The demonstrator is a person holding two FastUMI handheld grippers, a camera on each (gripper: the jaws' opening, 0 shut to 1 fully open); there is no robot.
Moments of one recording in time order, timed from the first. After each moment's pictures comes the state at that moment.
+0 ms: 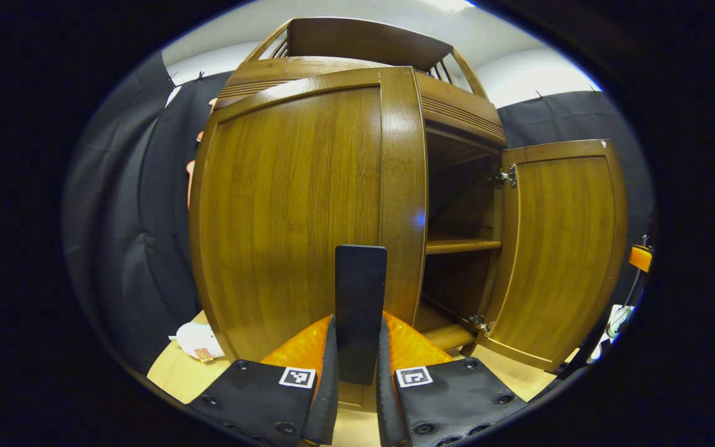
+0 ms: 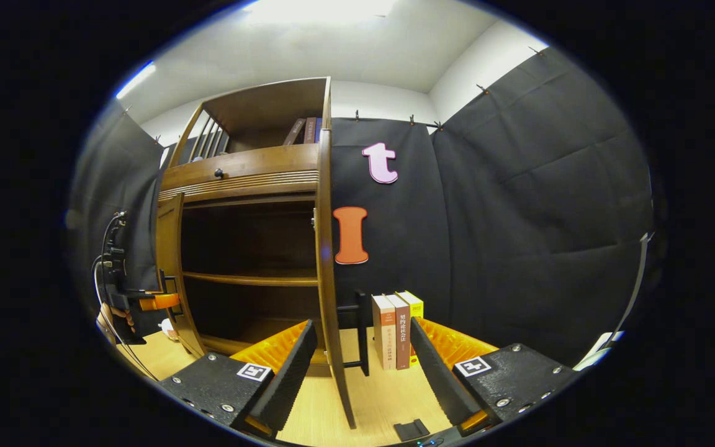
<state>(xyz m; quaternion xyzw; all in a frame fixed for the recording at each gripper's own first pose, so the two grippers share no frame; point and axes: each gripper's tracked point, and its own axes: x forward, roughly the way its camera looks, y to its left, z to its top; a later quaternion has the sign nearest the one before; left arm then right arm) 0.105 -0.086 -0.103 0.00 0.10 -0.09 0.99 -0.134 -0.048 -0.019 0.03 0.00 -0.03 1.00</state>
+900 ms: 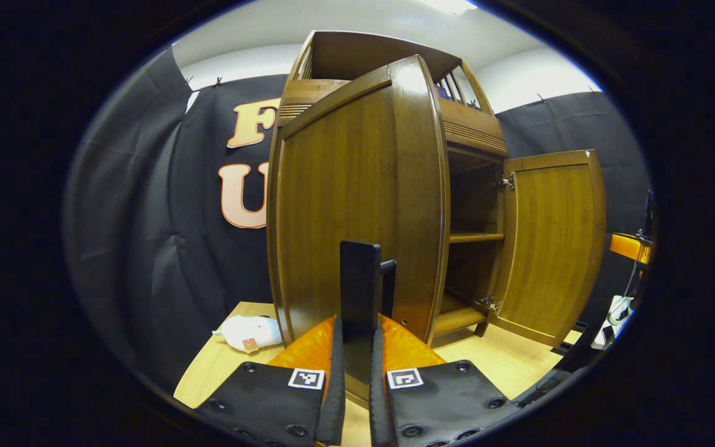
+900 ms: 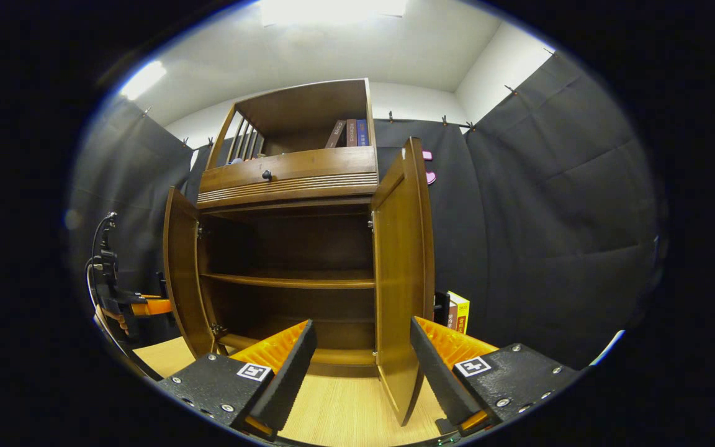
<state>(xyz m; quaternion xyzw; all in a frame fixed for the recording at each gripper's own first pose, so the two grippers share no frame) 0.028 0.001 -0.089 0.01 0.10 -0.06 0.99 -0.135 0.041 -0.008 0.03 0.00 0.03 1.00</state>
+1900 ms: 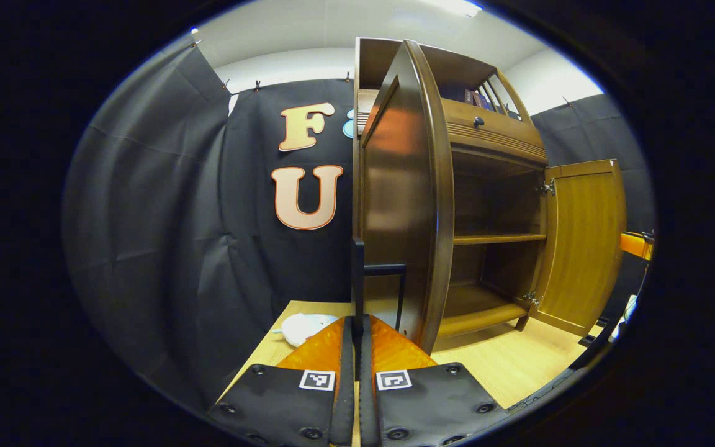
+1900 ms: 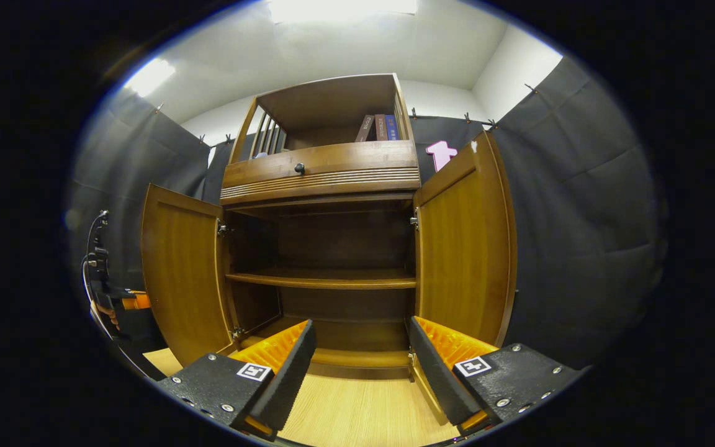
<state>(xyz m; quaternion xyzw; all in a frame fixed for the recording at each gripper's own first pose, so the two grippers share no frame) -0.003 0.111 -0.077 0.02 0.09 0.02 1.00 -0.124 0.113 -0.009 0.03 0.01 0.07 1.00</state>
